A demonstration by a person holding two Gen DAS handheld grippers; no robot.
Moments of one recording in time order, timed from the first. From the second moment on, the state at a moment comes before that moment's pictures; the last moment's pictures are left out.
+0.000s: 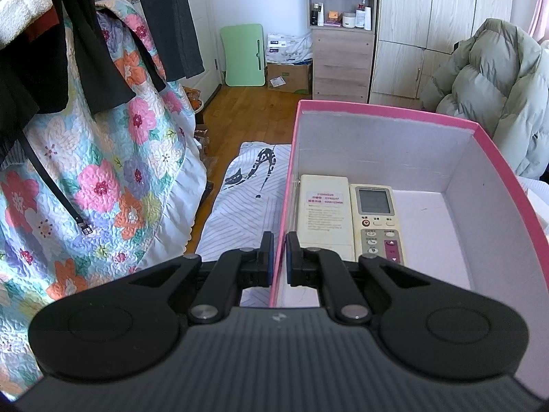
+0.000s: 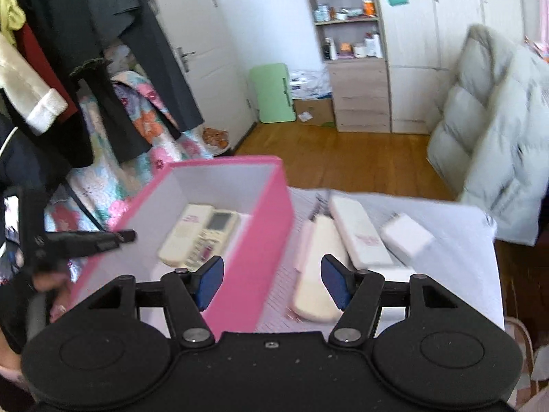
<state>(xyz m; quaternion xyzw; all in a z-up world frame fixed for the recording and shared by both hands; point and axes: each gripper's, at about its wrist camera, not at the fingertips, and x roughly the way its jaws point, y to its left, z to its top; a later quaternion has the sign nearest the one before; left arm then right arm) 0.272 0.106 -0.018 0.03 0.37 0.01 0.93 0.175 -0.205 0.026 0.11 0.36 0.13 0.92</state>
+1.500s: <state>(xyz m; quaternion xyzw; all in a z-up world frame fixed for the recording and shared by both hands) 0.269 0.104 -0.017 0.03 0.37 0.01 0.93 0.151 -0.194 -0.055 0.13 0.38 0.09 0.91</state>
